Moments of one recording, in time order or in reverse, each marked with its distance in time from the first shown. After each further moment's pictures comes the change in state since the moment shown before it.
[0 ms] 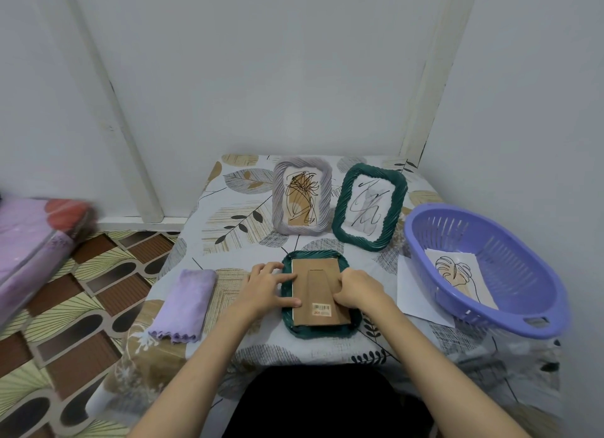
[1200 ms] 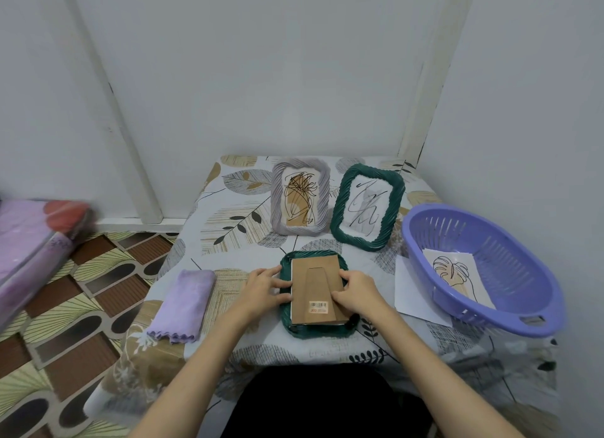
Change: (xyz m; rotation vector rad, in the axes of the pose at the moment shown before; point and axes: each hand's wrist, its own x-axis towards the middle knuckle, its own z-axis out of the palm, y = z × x) left_hand 0.002 -0.008 0.009 -0.193 0.049 -0.015; right_hand -0.012 0.009 0.006 0.449 0.087 -0.041
